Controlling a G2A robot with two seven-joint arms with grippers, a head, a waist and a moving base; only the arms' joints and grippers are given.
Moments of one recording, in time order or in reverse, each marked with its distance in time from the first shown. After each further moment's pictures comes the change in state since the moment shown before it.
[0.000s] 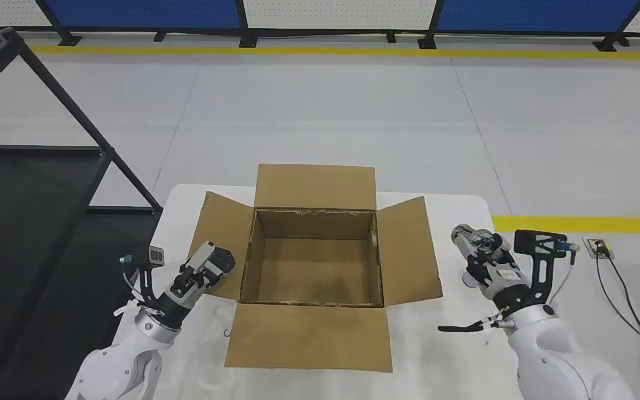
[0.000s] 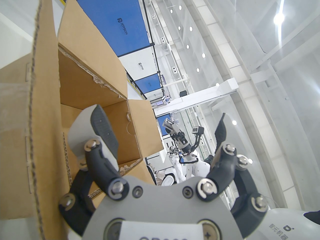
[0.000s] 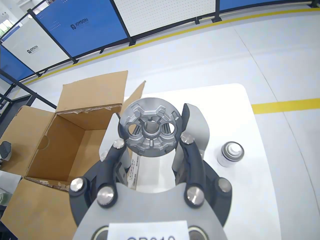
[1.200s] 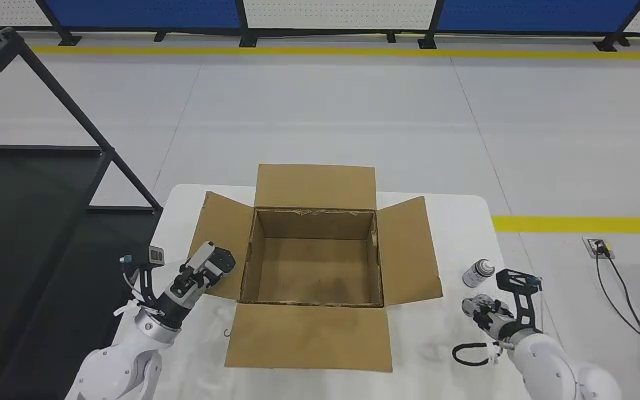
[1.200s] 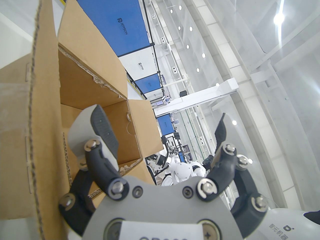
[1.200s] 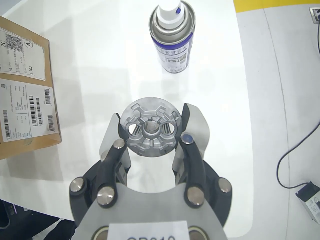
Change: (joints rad) left arm 0.000 0.000 0.000 0.000 0.000 0.000 0.000; right arm -0.004 0.056 0.063 0.294 -0.067 0.014 0.317
